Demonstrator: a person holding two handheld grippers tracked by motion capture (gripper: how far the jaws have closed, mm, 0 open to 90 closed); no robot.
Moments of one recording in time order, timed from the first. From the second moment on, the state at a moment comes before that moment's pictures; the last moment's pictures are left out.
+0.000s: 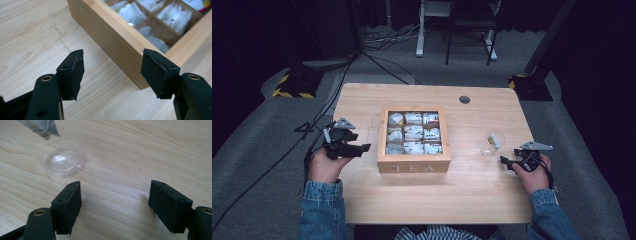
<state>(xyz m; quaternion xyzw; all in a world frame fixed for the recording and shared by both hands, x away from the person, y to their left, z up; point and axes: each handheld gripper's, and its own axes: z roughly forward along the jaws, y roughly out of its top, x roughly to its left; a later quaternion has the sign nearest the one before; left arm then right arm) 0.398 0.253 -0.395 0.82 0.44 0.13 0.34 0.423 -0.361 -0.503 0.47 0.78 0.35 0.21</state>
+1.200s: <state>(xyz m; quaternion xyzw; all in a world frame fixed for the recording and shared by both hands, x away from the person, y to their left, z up) 0.436 0.273 -0.488 0.80 0.51 0.16 0.27 0.423 -0.361 -0.503 0.47 0.78 0.35 0.21</state>
